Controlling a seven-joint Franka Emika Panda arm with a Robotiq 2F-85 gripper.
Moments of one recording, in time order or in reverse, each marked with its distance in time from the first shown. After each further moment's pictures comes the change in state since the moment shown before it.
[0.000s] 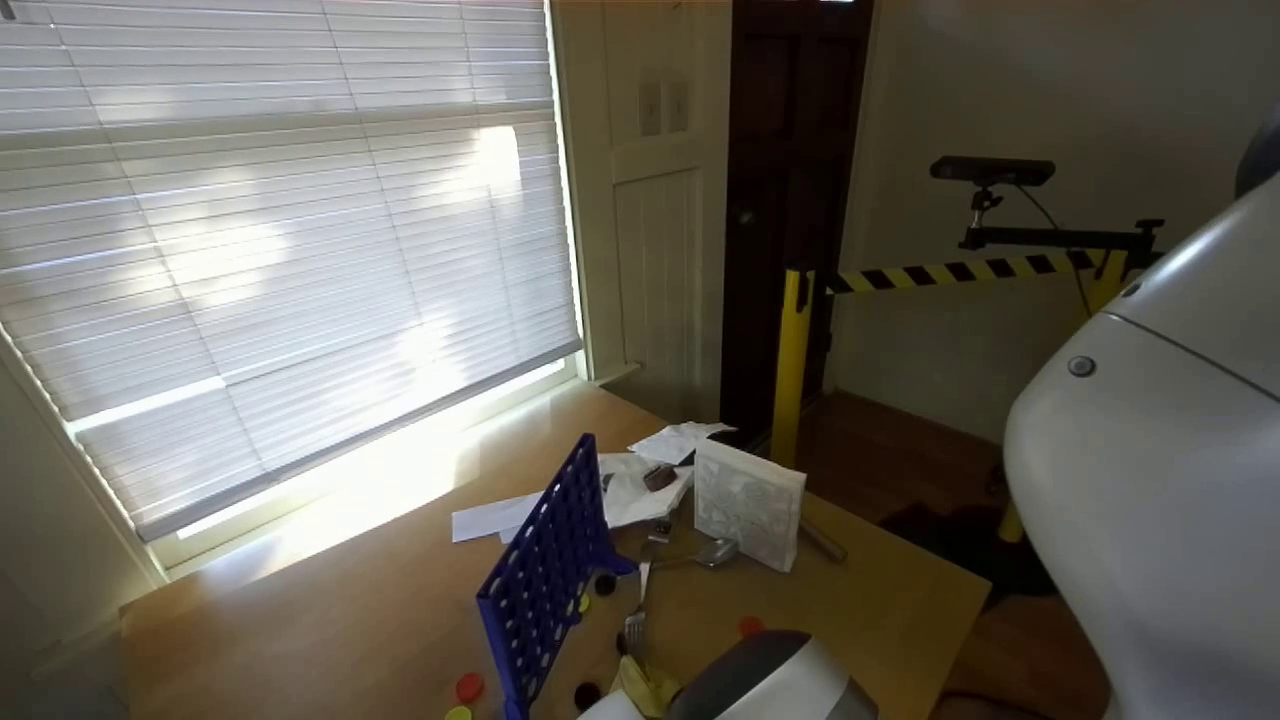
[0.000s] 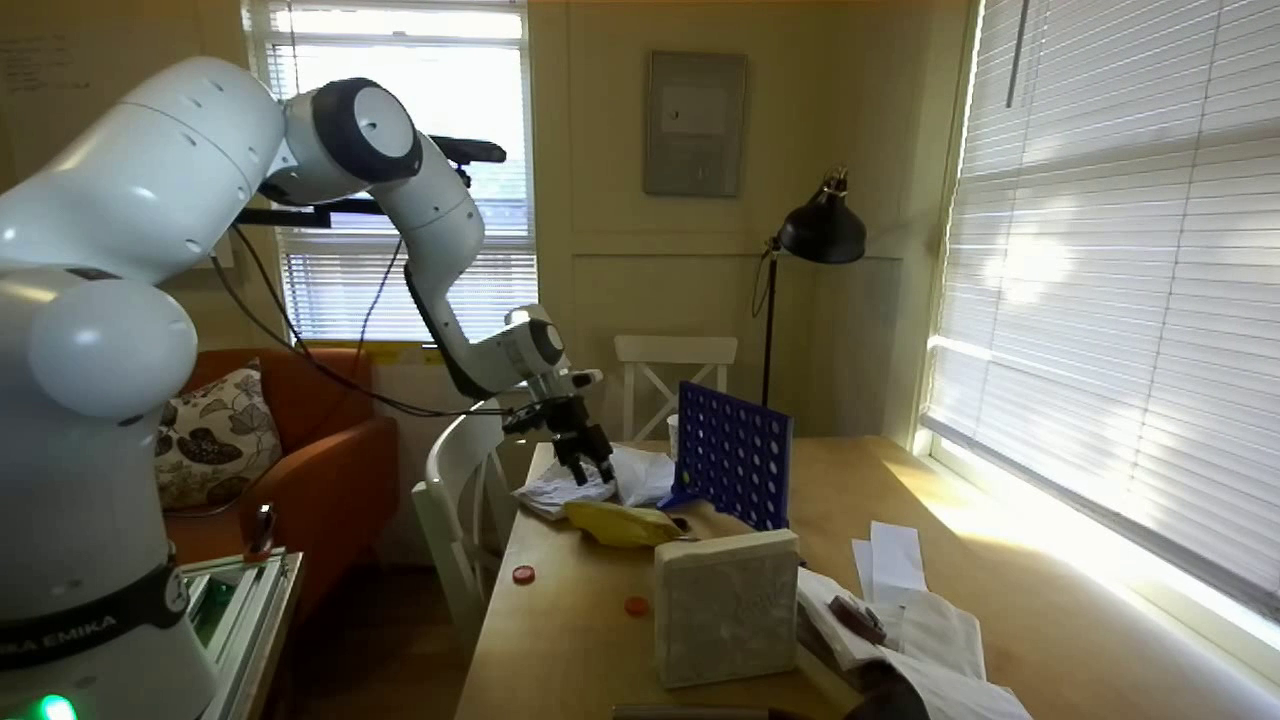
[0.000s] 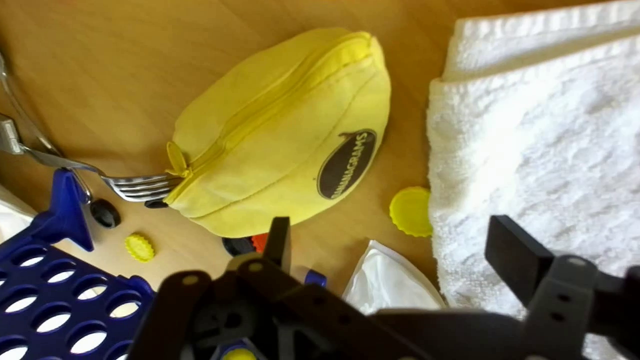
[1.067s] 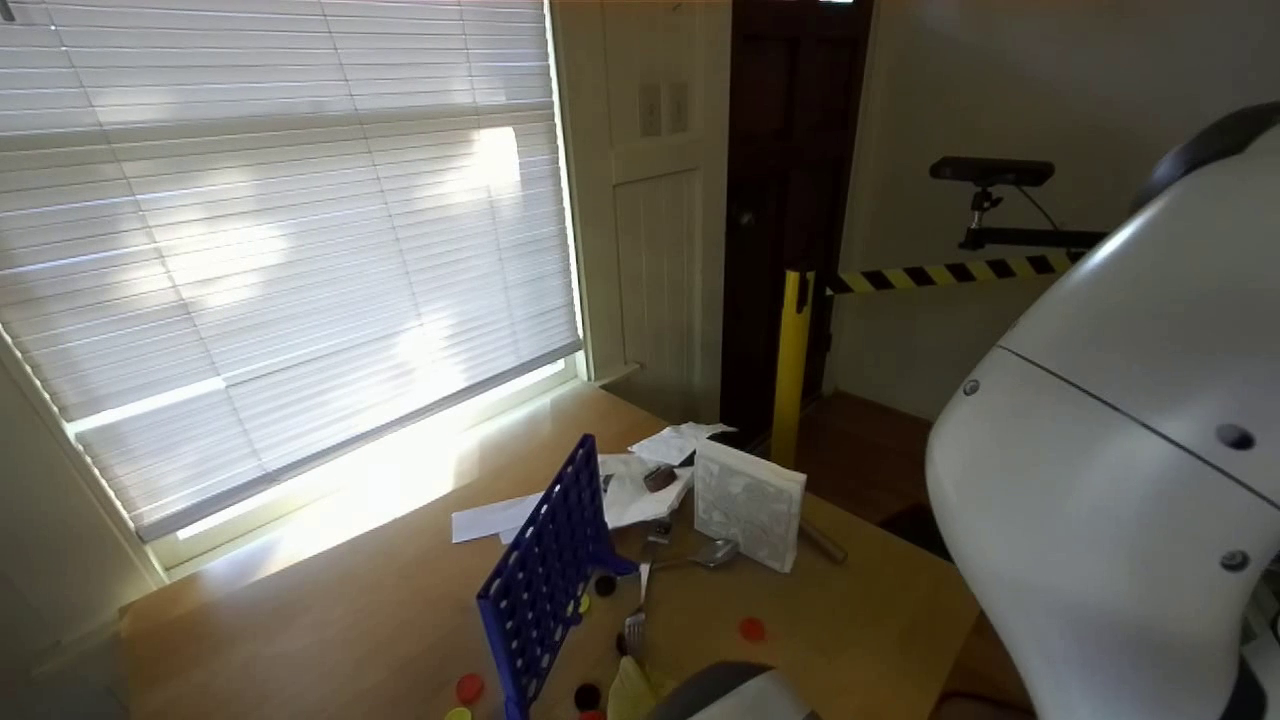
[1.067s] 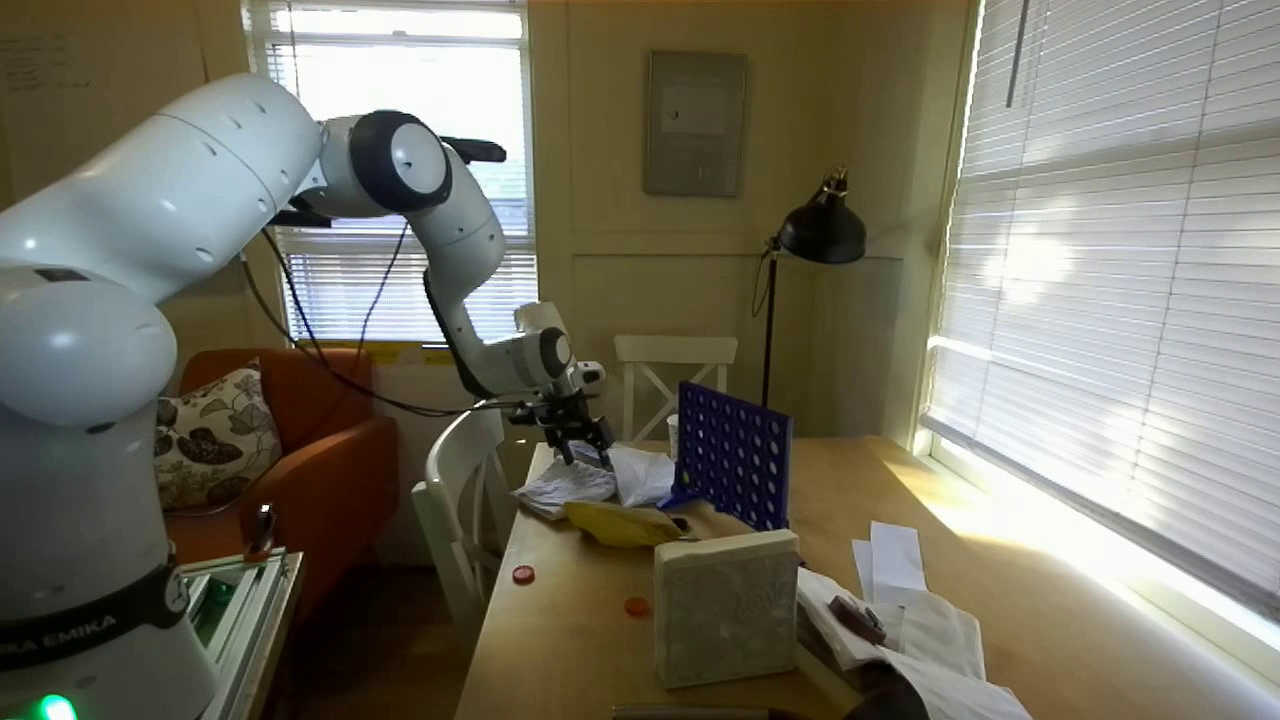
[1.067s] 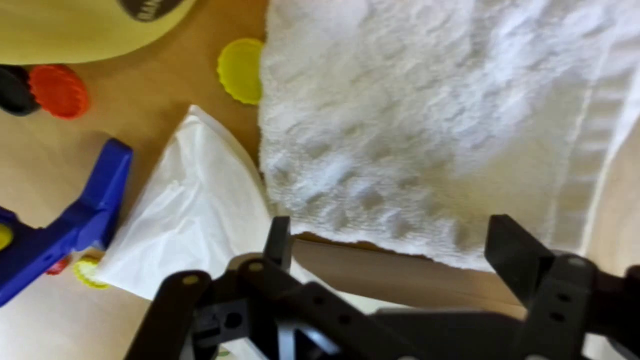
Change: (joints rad) arm -0.169 0.073 0.202 0.118 0.083 0.220 -0.396
